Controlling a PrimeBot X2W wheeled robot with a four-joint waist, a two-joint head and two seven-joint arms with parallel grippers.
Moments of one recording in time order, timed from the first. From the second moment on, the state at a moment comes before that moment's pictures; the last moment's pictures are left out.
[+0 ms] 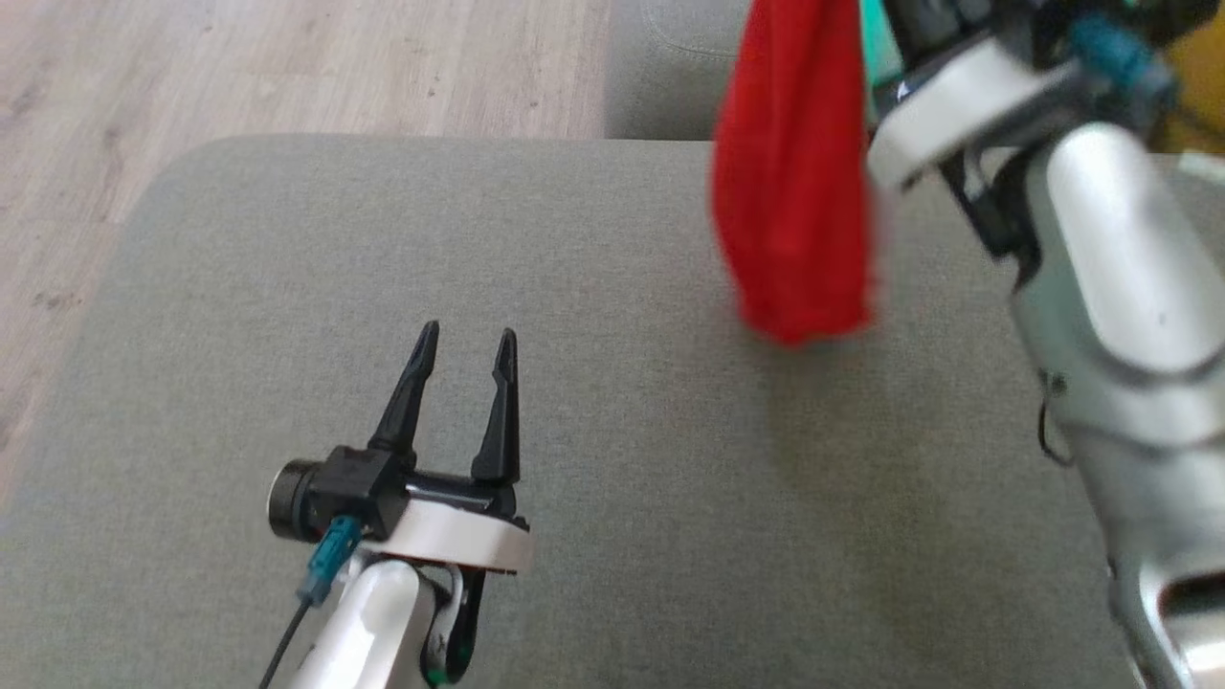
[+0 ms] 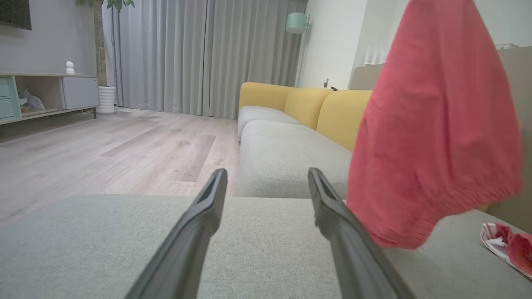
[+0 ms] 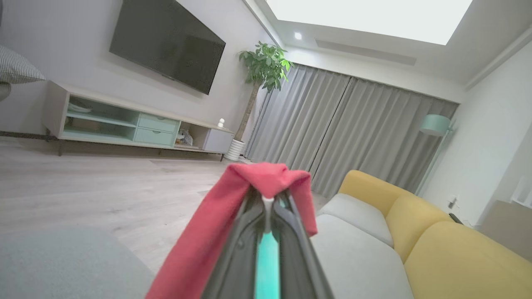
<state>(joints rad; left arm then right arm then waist) -0.23 0.05 -0.38 0.28 -0.30 0.04 -0.26 -0.86 -0.19 0.37 0.35 0.07 0.13 0.03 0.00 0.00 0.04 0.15</state>
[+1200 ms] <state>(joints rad) -0.24 0.05 -0.39 0.28 -0.28 0.04 -0.26 -0.34 -0.05 -0.04 0.43 -0.08 0.13 -0.24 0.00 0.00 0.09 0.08</state>
